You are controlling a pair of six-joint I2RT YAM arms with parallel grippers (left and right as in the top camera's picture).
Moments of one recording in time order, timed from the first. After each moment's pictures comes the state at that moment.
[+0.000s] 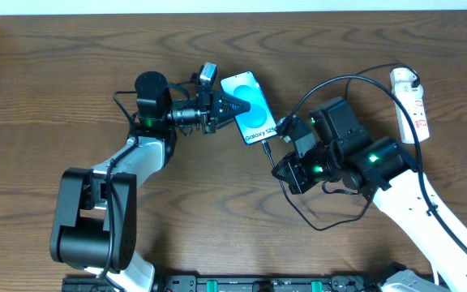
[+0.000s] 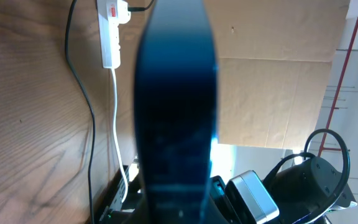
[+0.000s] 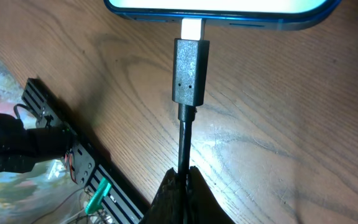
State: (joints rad) left arm -0.14 1.77 0.86 0.79 1.35 -1.45; right arm 0.53 1.31 1.10 -0.87 -0.50 0.13
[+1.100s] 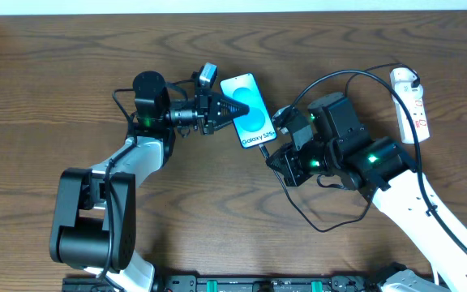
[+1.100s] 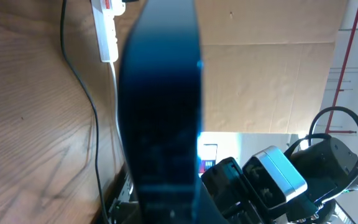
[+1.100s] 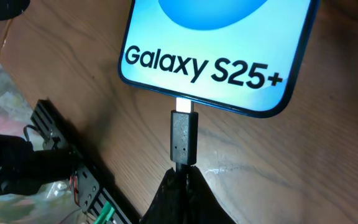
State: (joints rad) left arm -0.13 1.77 0.86 0.79 1.40 -1.40; right arm 0.53 1.31 1.10 -0.75 -0.50 0.18
